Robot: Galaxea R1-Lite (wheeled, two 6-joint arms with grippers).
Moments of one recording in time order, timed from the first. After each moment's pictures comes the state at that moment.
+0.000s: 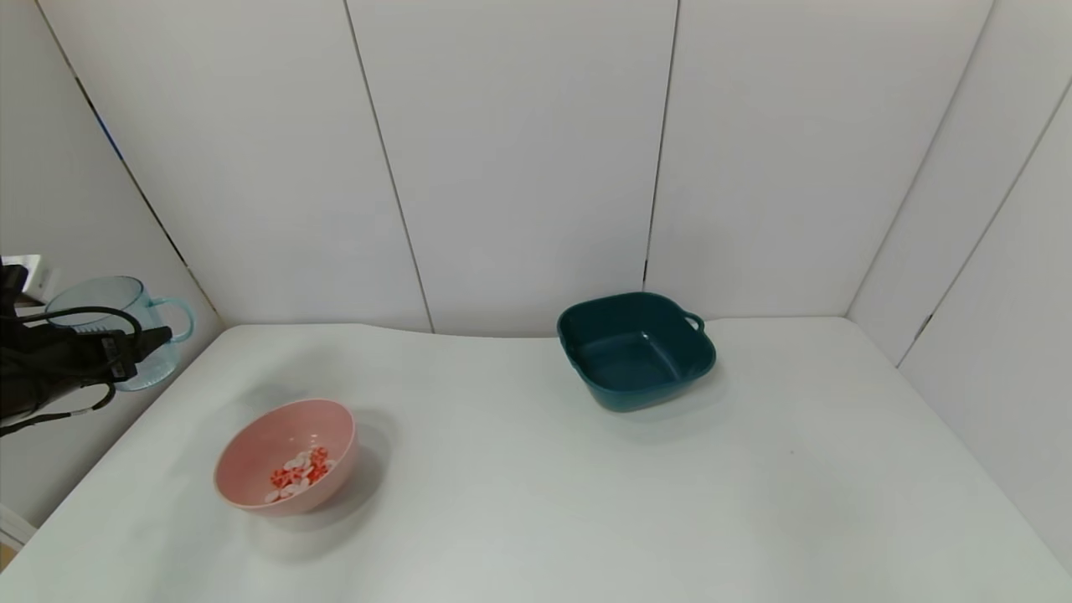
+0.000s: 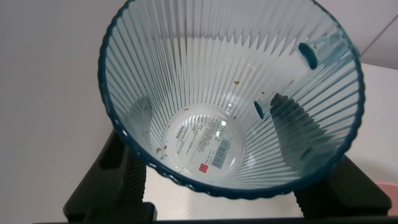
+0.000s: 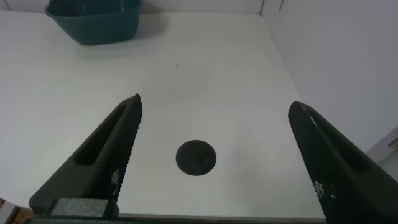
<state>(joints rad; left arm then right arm) 0.54 1.87 -0.92 -0.67 -0.29 0.12 0.00 0.00 0.00 0.02 -0.01 0.00</state>
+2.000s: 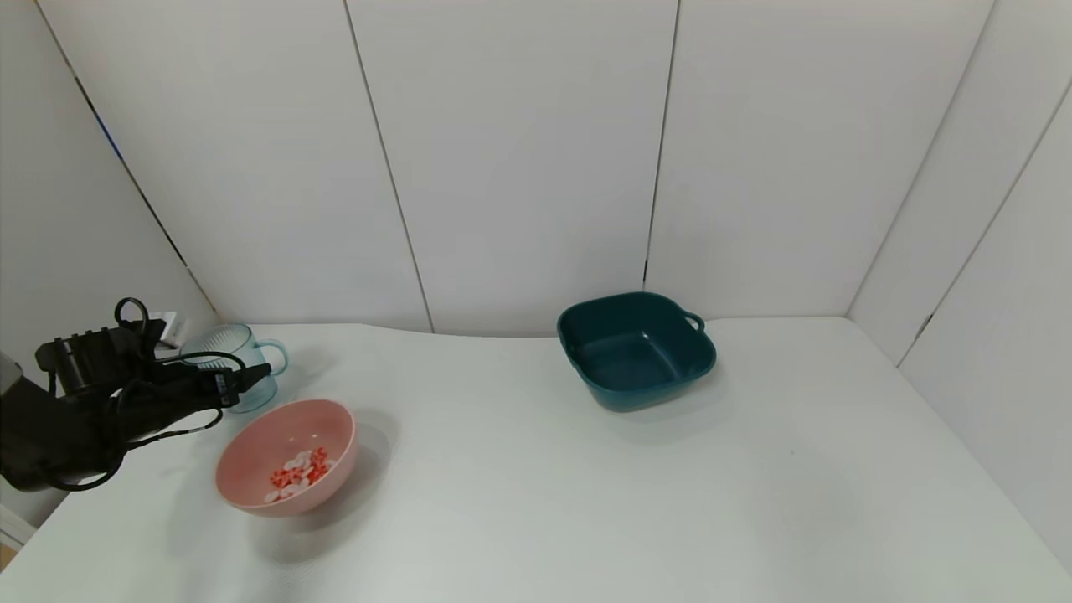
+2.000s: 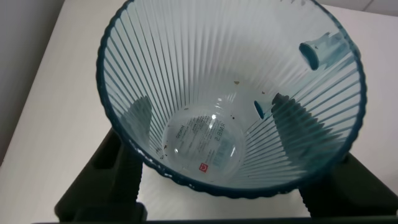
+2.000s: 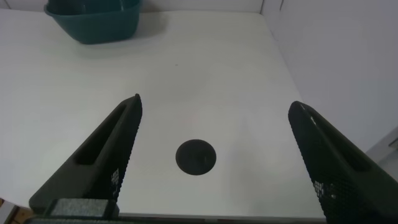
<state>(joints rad) 0.46 2.30 -1.12 -0.79 -0.41 0.11 0.00 0.00 0.00 0.02 -0.01 0.00</state>
